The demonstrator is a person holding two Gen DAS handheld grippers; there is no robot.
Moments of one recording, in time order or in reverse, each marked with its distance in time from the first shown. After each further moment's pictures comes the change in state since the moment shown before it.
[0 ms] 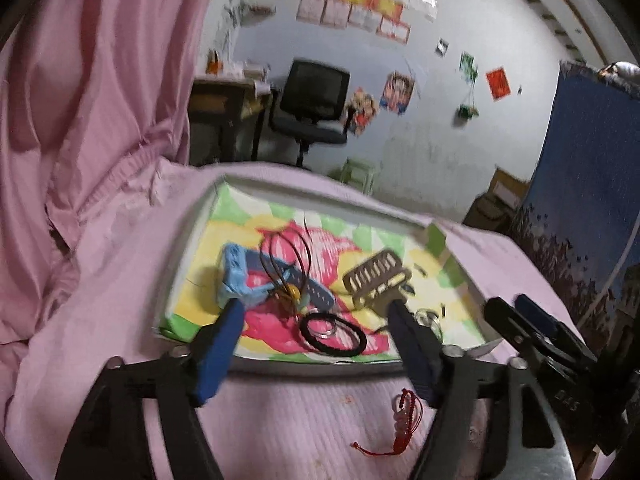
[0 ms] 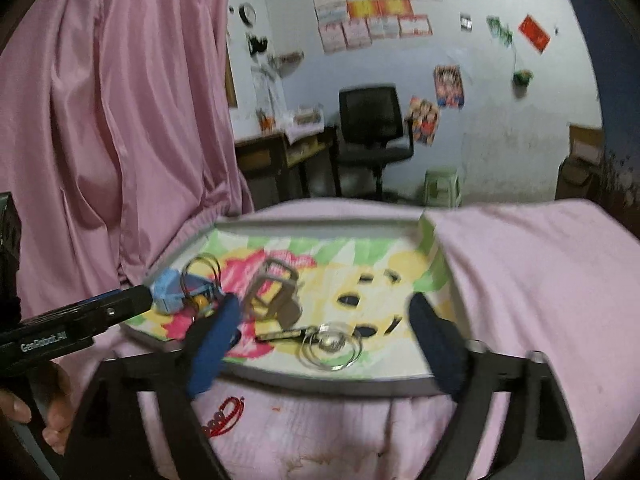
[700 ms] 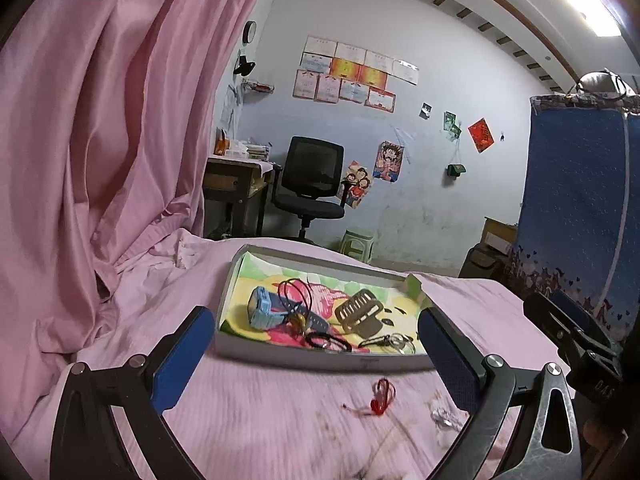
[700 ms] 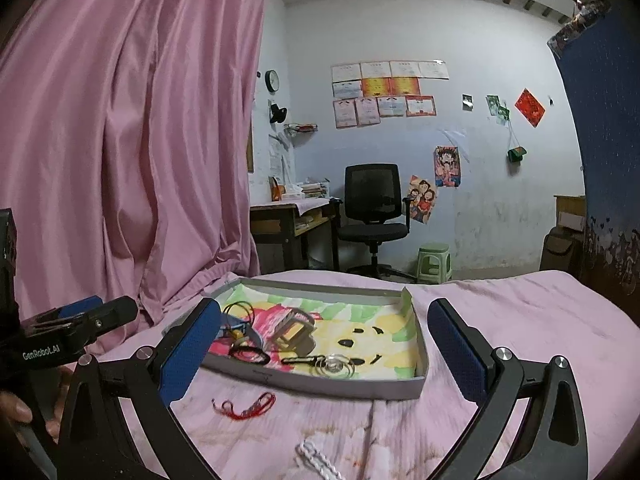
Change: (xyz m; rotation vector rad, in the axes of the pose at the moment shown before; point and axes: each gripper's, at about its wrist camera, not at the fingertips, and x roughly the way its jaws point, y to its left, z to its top) left arm -0.105 -0.007 -0.040 0.046 -0.268 0.012; right arm -0.110 0.022 0.001 -0.093 -0.240 -0.015
